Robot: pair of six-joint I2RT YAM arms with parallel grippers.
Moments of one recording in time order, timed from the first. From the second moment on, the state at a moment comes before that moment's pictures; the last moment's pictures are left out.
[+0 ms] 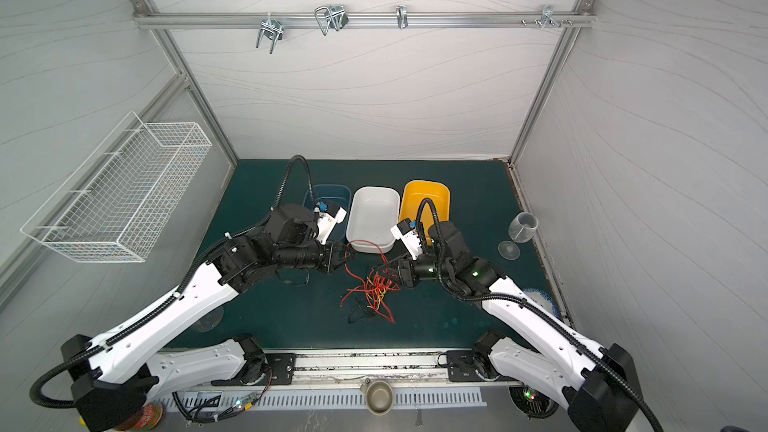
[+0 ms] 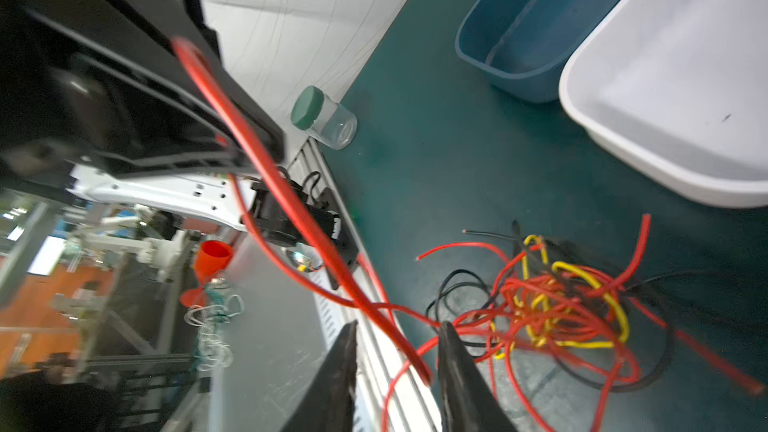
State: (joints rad) left arm -0.76 1.08 1.17 -0.76 0.30 -0.52; right arm 0.71 0.96 0.70 -0.29 -0.68 0.42
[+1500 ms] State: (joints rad) left arm -0.76 1.21 1.89 -1.03 0.16 -0.31; right arm 0.71 0.79 0.56 -0.34 -0.39 0.44
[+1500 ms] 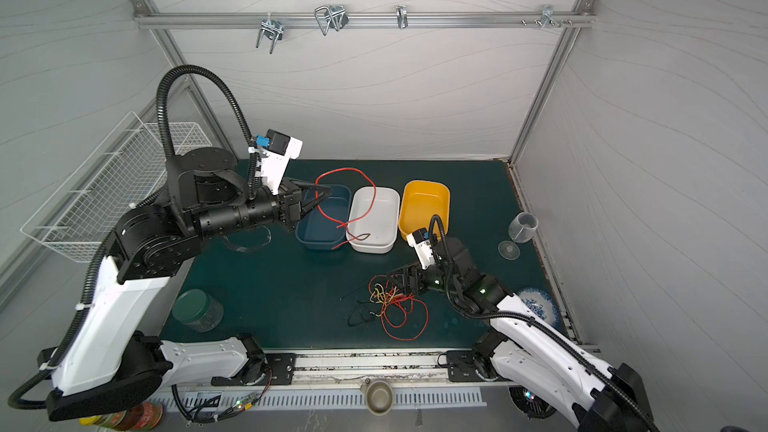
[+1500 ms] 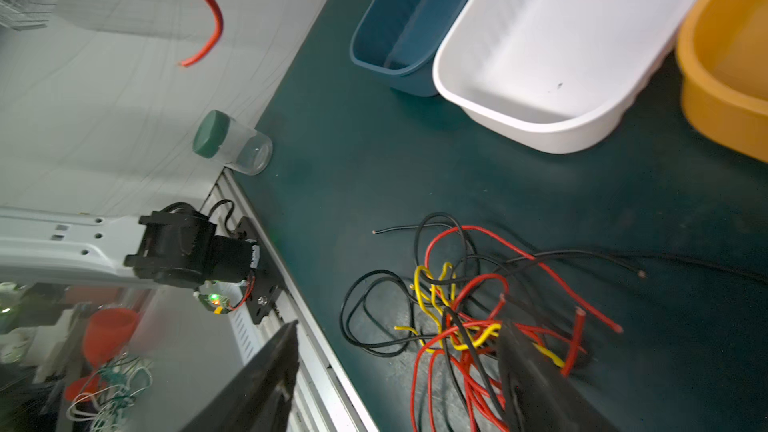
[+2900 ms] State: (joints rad) left arm -0.68 1.55 1.89 -0.56 0.34 -0.42; right arm 0.71 0.30 0.78 -0.93 0.31 0.34
